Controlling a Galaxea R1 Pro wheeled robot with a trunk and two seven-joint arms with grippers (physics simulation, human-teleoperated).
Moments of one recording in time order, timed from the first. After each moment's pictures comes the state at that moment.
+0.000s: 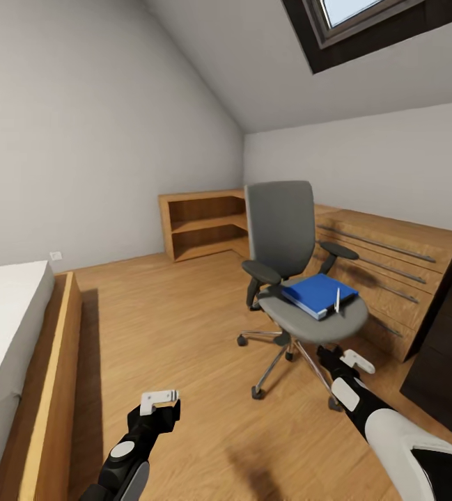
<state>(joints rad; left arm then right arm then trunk) -0.17 0.02 -0.31 -1.28 0.32 0.33 0.36 -0.82 -0.09 -0.09 -0.20 -0.55 -0.22 -0.07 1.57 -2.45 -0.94</state>
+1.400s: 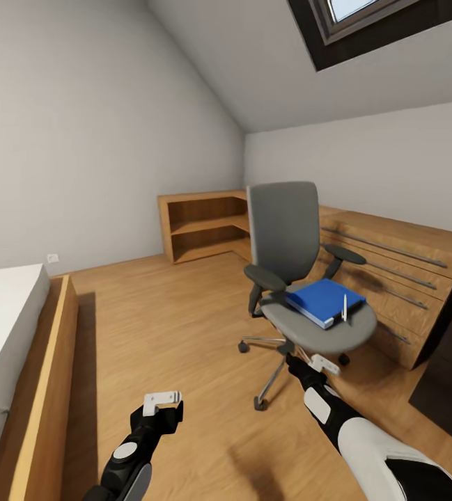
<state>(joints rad) -0.17 0.02 -0.33 -1.28 0.32 0.33 0.36 -0.78 0.03 -0.09 -0.20 -0.45 -0.22 -0.02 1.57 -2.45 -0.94</state>
